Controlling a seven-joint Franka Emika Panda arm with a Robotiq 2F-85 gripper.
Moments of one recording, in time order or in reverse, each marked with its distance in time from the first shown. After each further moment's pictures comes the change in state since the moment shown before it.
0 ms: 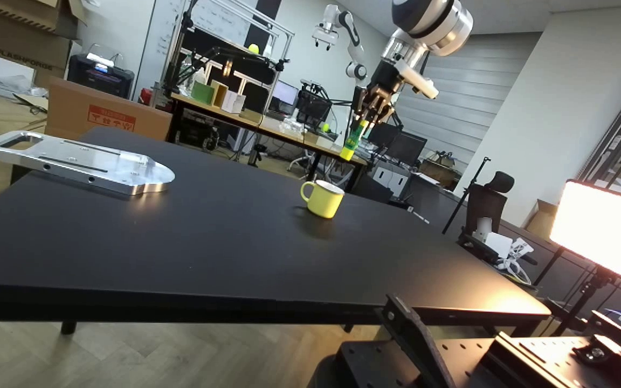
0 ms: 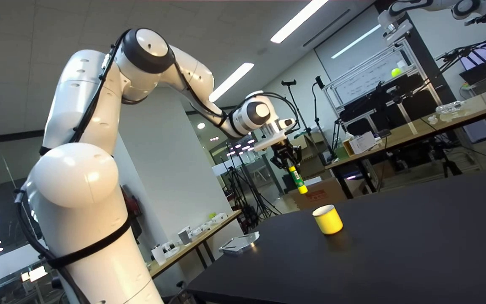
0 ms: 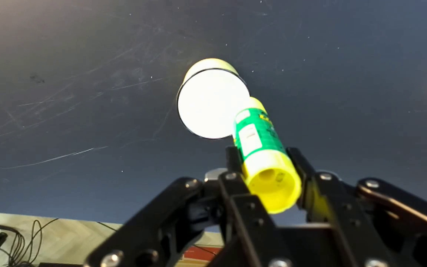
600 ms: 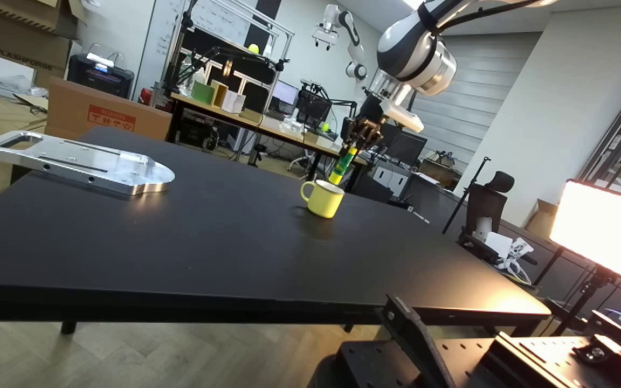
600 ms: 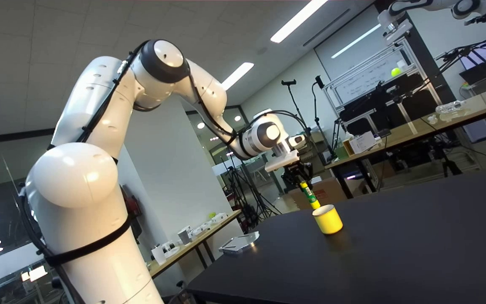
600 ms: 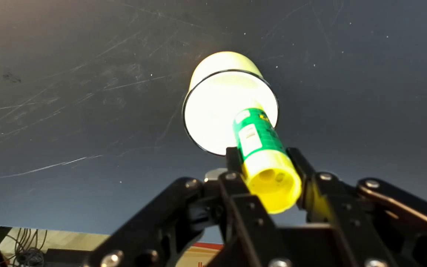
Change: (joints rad) arm -0.006 0.126 -0.002 -0.049 -0.004 0.252 -0.007
